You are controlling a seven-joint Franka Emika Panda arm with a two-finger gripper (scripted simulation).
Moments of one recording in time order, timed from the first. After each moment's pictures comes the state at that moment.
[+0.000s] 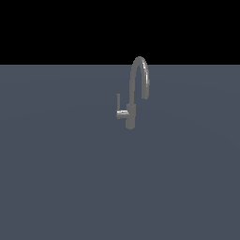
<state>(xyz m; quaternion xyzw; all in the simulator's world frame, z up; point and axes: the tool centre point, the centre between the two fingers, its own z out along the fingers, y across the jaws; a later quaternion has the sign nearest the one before) -0.003 0.187 0.450 0.77 -0.48 0.39 0.17</state>
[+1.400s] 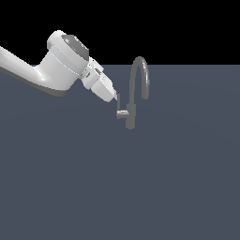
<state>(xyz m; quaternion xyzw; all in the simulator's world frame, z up) 0.104 0.013 0.160 0.67 -0.63 0.32 0.23</state>
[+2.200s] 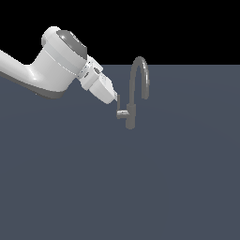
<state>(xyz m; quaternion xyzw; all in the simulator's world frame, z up) 0.073 0.011 0.163 0.67 -0.63 0.32 0.22</state>
